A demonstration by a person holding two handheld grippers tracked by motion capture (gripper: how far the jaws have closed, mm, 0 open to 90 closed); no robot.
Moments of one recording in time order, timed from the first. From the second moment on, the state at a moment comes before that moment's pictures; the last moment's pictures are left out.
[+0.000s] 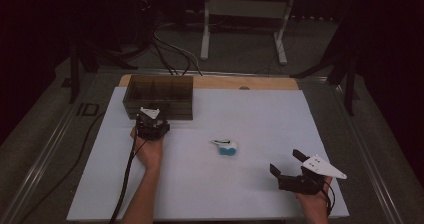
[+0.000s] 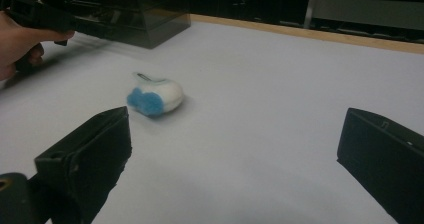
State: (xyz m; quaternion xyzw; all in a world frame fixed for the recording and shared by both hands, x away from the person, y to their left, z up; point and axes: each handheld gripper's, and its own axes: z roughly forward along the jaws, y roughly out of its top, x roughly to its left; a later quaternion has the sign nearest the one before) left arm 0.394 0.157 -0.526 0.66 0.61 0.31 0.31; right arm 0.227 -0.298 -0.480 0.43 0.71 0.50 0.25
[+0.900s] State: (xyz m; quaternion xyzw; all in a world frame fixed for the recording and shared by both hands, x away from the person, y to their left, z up) left arm 0.405 0.156 -0.529 0.65 0.63 0.28 0.31; right arm 0.228 -0.298 -0.481 0.43 0.71 0.50 0.25
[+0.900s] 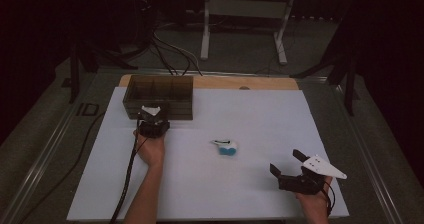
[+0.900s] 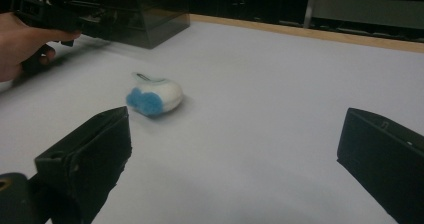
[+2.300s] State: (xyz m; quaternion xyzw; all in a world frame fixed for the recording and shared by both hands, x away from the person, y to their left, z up) left arm 0.409 0.156 -0.531 0.63 0.66 0.25 0.31; right arm 0.228 -0.298 -0.481 0.43 0.71 0.50 0.25
